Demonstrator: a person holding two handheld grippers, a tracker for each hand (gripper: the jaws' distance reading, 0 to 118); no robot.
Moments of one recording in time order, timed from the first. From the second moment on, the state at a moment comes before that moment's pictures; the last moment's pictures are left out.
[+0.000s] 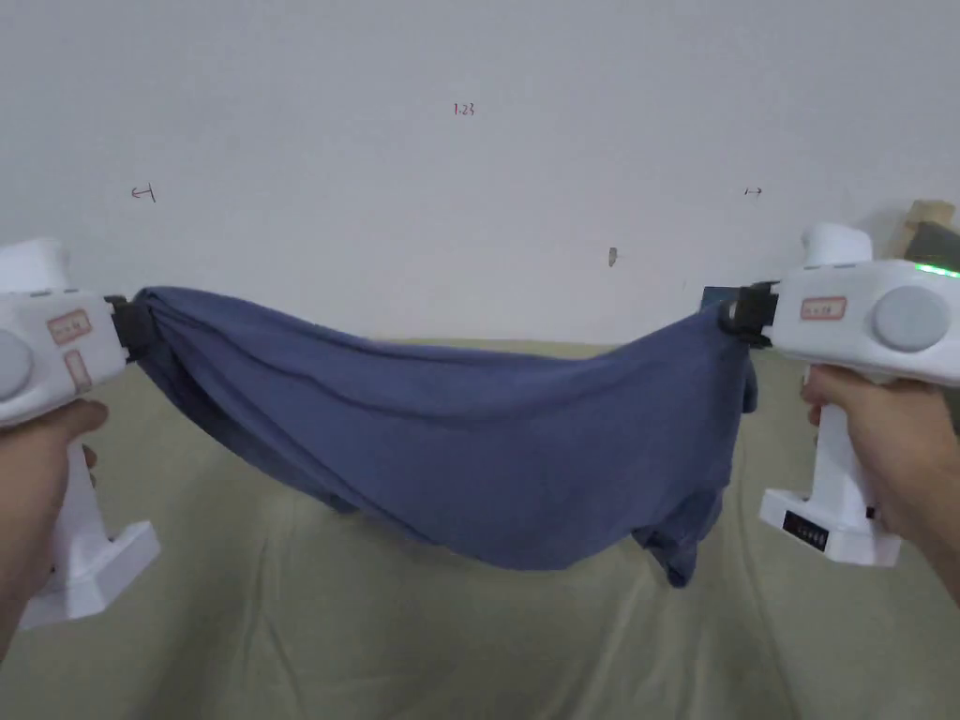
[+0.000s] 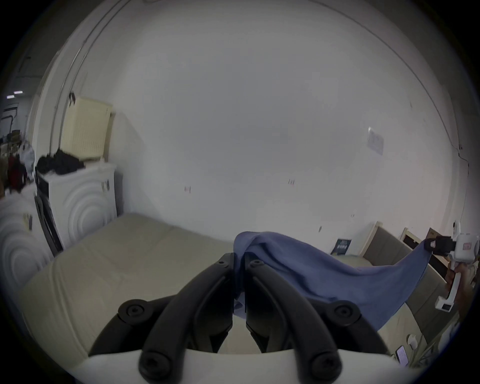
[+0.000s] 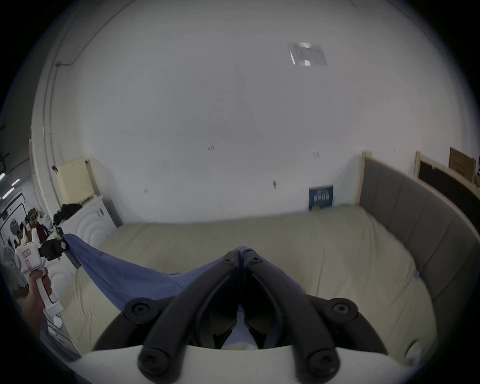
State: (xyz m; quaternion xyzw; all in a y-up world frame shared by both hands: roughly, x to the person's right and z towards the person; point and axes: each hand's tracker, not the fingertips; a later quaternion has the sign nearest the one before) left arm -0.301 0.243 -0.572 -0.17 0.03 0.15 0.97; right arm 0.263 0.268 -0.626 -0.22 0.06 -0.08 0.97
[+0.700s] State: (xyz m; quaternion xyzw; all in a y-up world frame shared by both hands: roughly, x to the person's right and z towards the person) left arm -0.304 0.022 -0.237 -0.42 0.00 0.05 0.91; right arm 0.285 0.027 -0.287 -0.44 0.11 -0.03 0.89
